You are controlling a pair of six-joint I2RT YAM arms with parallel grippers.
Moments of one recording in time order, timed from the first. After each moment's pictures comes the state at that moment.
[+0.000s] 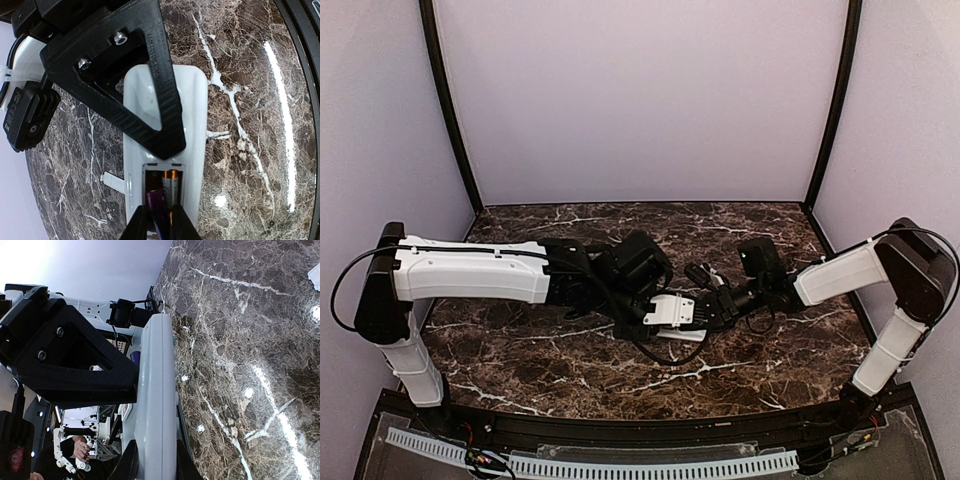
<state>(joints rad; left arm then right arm) -1.18 1.78 1.43 -0.62 -0.14 0.67 0.64 1.66 0.69 0.31 -1.20 0.64</state>
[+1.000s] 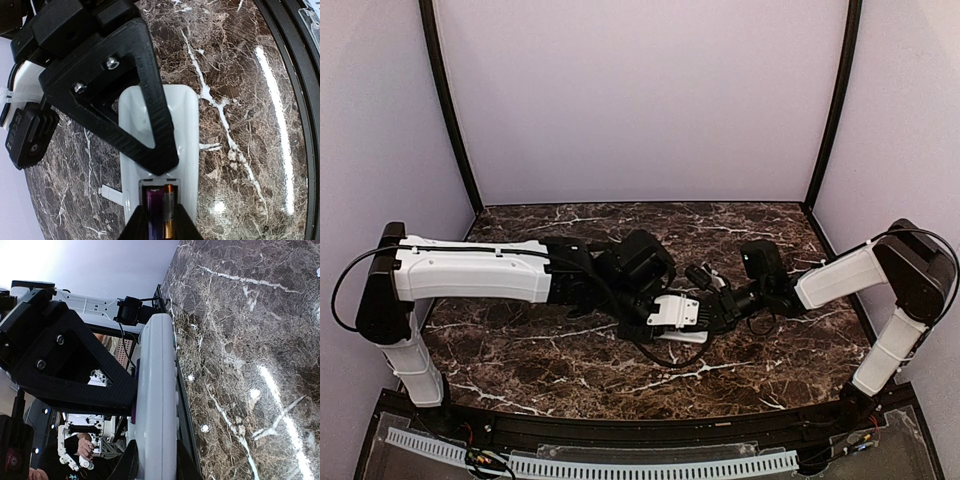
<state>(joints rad) -1.18 1.78 1.45 -0.62 -0.09 0.69 0.64 1.66 0.66 0.40 -1.24 0.69</state>
